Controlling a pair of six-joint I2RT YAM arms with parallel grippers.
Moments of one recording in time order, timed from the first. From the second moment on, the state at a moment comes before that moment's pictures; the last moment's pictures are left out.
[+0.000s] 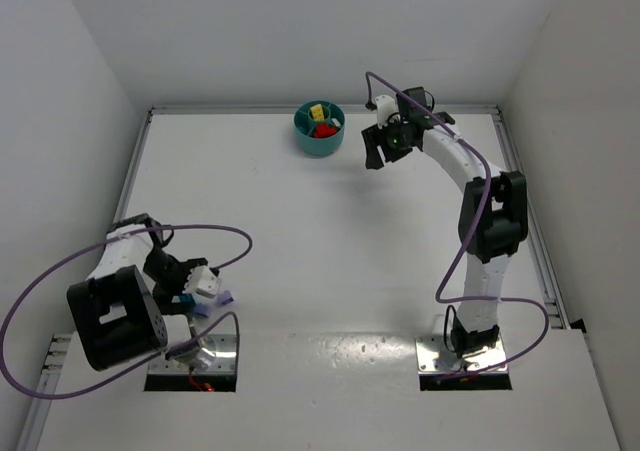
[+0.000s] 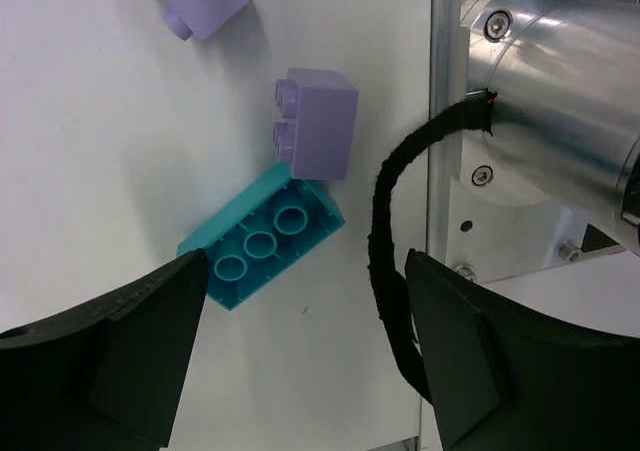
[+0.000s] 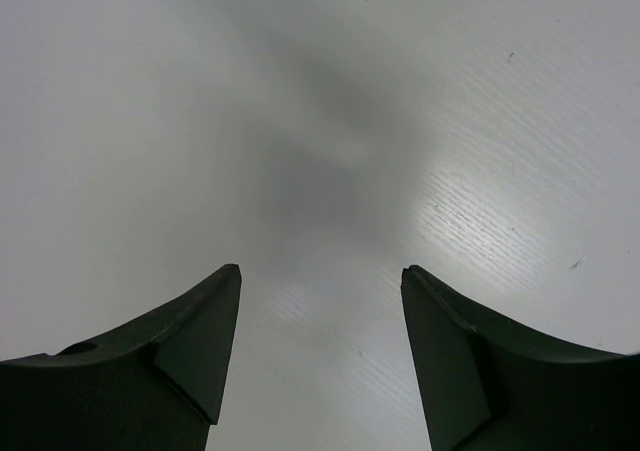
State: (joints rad) left arm 0.39 1.27 0.68 -1.27 0.20 2.05; right arm 0.22 2.01 1.66 -0.60 -0.33 -0.25
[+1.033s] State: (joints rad) left arm 0.22 1.44 0.69 -0.94 0.35 2.05; right arm 0.22 2.01 1.69 -0.60 -0.33 -0.25
